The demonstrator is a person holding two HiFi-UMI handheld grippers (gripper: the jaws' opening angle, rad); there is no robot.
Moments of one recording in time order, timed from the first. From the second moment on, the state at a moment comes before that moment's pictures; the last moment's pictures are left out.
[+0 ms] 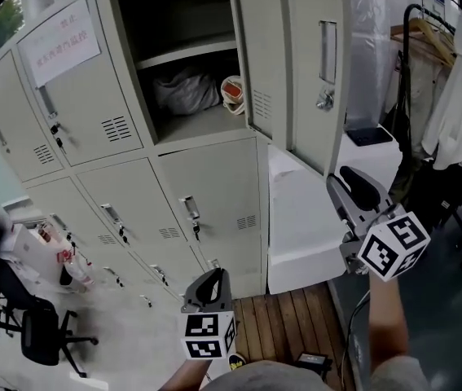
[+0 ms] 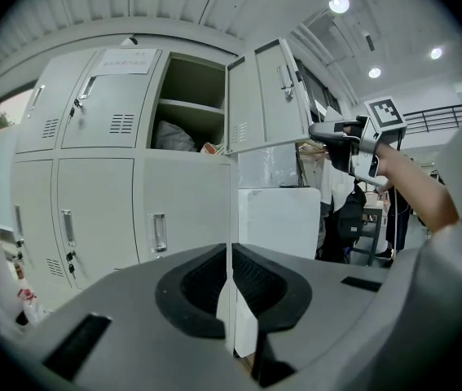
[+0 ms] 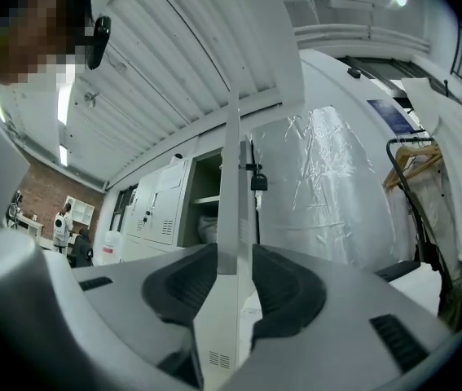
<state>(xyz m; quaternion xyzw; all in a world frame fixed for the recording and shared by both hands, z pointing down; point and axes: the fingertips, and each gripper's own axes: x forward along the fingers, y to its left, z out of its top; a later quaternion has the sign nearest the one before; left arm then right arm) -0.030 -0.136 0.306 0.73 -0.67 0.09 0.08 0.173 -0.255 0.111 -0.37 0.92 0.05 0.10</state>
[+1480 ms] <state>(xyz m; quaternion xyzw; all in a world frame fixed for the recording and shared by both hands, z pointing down) -0.125 -0.109 0.320 0.68 -0.73 0.07 0.09 -0.029 -0.196 0.112 -0.20 0.97 0.05 0.12</state>
